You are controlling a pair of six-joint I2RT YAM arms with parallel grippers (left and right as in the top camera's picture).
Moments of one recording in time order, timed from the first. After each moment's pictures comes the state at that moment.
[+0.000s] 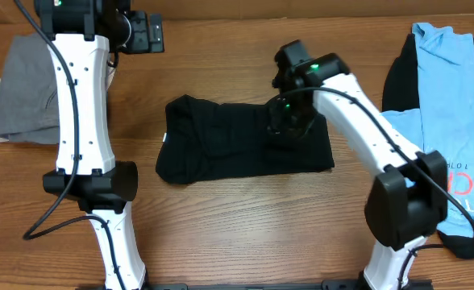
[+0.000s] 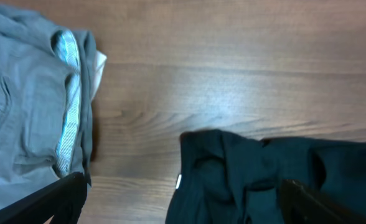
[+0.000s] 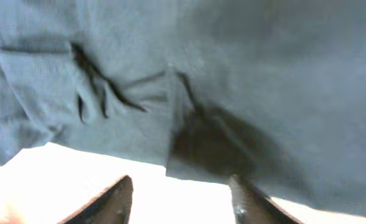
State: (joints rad) left arm -0.04 2.23 2.77 -1.63 0.00 -0.14; right arm 0.39 1.98 1.72 -1.20 -0.21 0.31
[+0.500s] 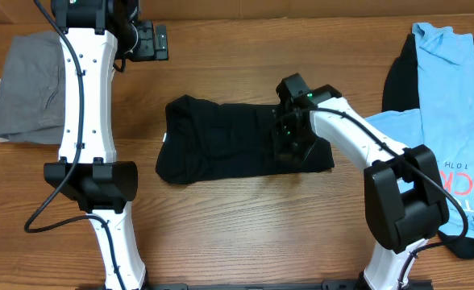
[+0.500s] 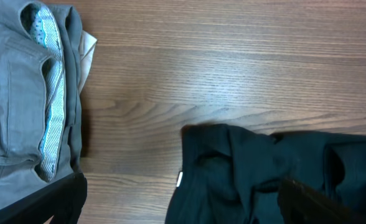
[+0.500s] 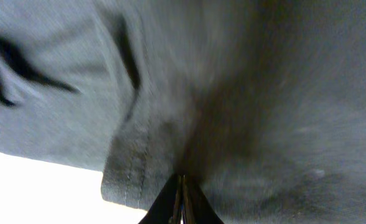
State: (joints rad) left arm -0.04 2.23 2.62 -1.56 0.00 -0.14; right arm 0.41 1.96 1.39 -0.99 -0.26 0.33
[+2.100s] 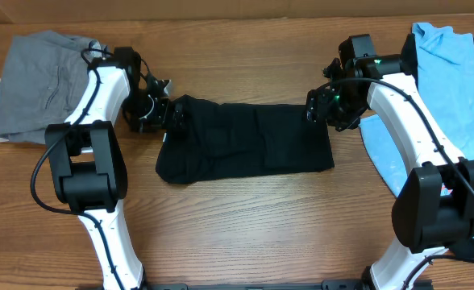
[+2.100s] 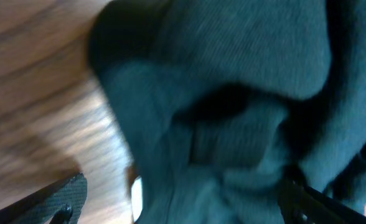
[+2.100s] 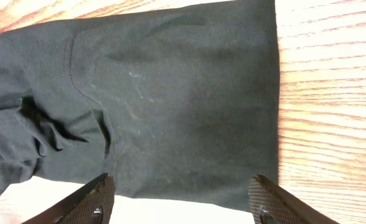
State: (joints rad) left arm 0.04 2.23 1.71 -1.11 0.40 0.19; right arm 0.13 1.90 1.59 -1.11 -0.28 0.23
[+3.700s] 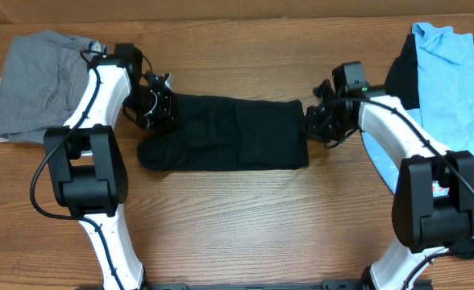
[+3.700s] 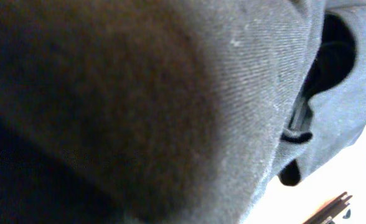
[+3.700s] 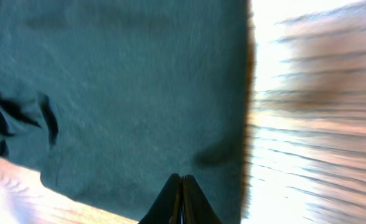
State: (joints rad) left arm 0.03 2.20 1.75 -1.17 0.51 0.01; right arm 0.13 1.90 1.27 -0.73 -0.47 0.25
